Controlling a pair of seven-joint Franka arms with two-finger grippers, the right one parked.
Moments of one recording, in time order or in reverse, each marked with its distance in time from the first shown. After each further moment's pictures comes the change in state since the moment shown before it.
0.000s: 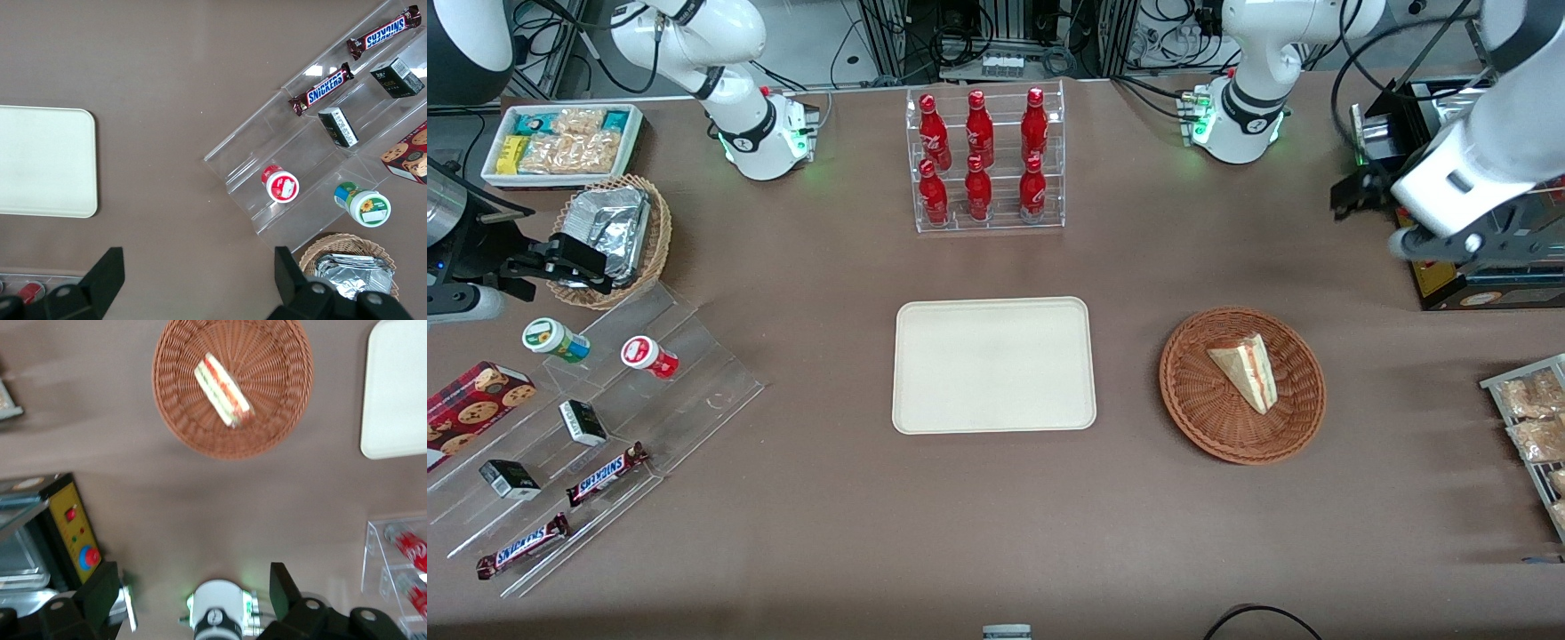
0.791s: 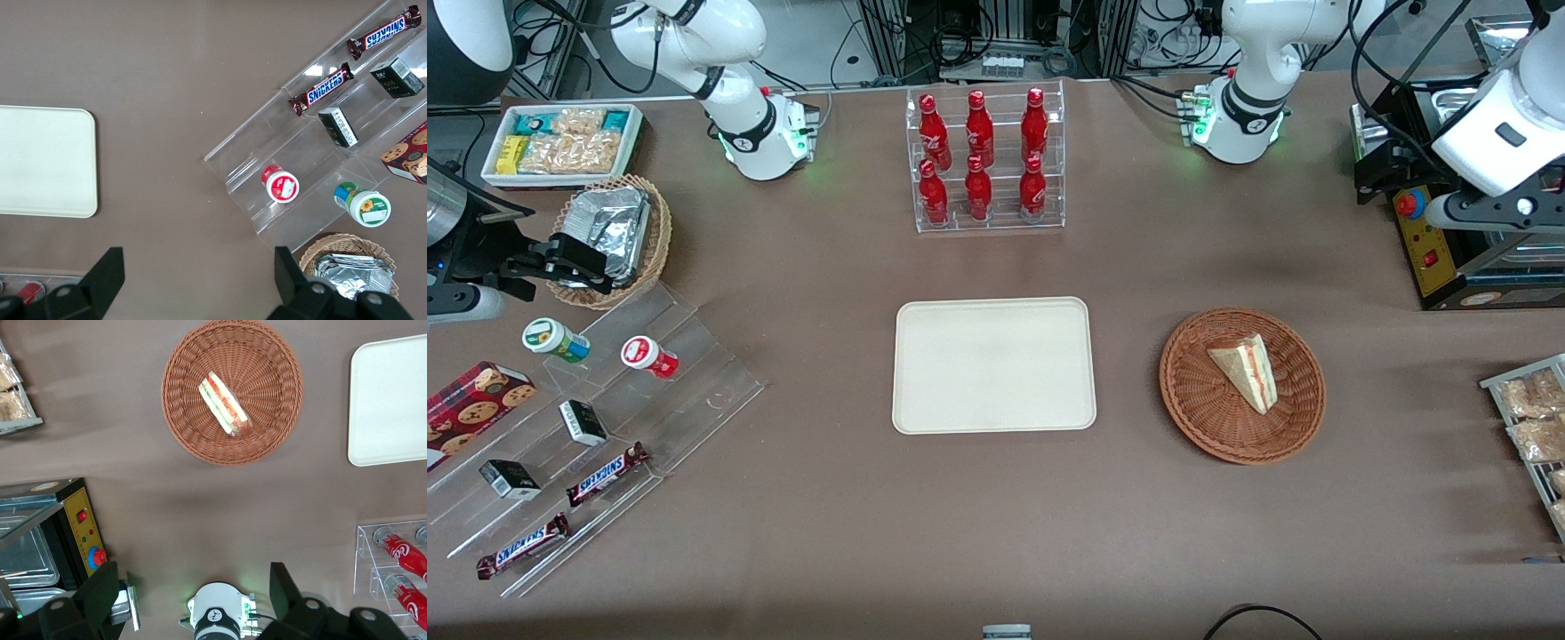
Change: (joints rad) arm 0.001 -0.001 0.002 0.173 0.000 -0.137 0.009
